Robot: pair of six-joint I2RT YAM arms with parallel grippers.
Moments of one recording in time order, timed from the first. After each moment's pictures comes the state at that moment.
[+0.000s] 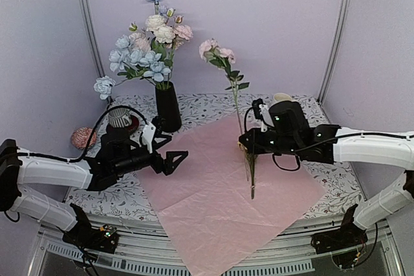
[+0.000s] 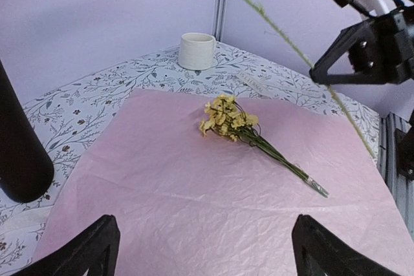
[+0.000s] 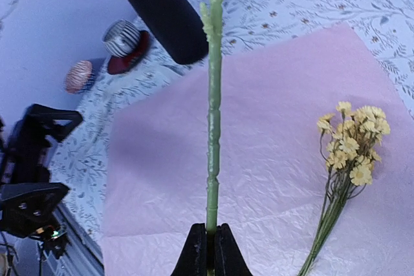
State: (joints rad) left arm -0.77 1.25 0.45 0.60 0.11 -0.09; right arm 0.91 1.42 0.99 -0.18 0.14 0.61
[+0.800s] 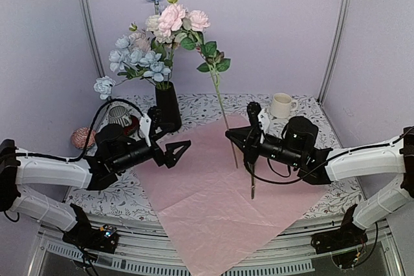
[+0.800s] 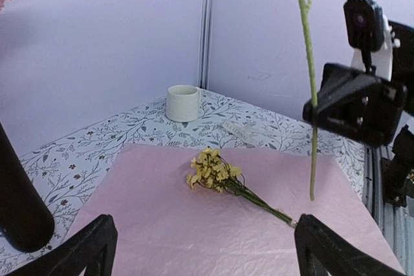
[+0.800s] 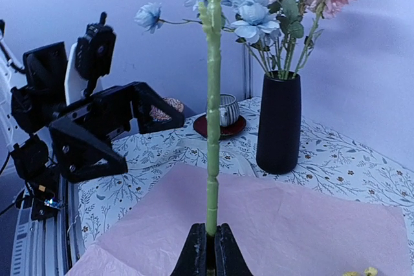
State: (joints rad) left arm -0.79 1.24 0.46 0.75 0.13 -0.07; right arm 0.91 1.38 0.68 0.68 -0.13 0.08
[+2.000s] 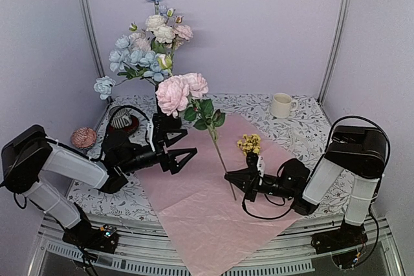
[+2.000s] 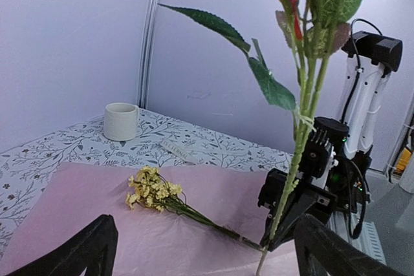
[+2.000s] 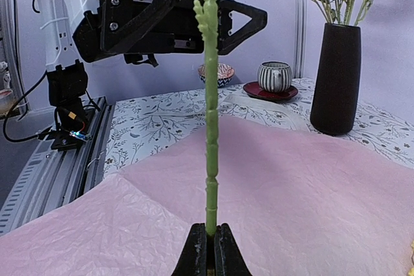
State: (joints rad) left arm -0.76 1.50 0.43 1.19 0.39 -0.21; right arm 0.94 1.90 0.37 1.55 -0.33 0.04
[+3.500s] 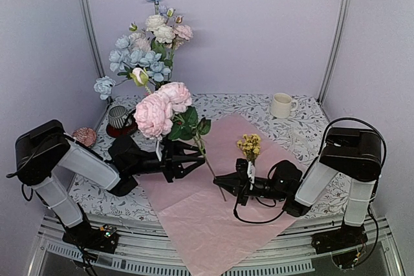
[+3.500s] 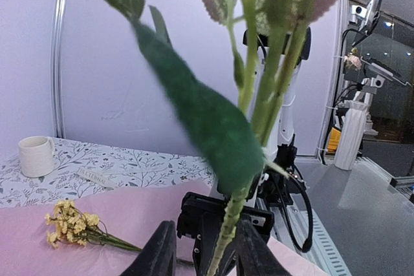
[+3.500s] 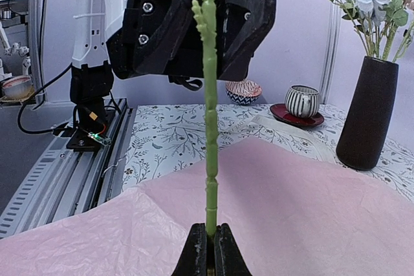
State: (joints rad) left arm -0.84 1.65 0.48 1.42 0.65 -0.25; right arm 1.02 1.94 0.45 1.55 -0.35 -0.04
